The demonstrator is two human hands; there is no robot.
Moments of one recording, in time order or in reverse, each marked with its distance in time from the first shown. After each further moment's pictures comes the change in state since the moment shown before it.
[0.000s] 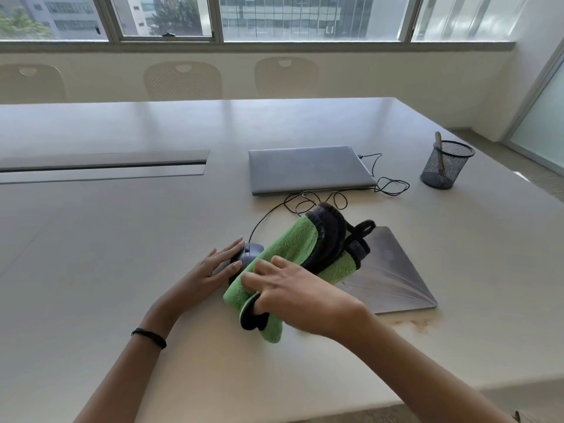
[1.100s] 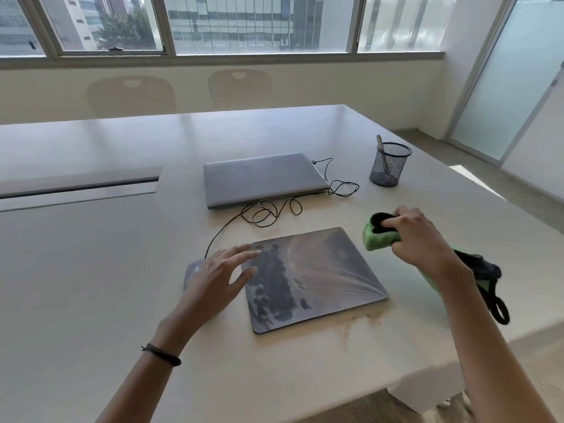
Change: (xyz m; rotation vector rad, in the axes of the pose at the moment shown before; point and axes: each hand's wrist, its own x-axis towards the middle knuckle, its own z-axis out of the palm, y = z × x) left_hand 0.034 0.081 0.052 0.472 0.144 0.181; right_hand -0.180 0.135 -0.007 0.036 0.147 1.144
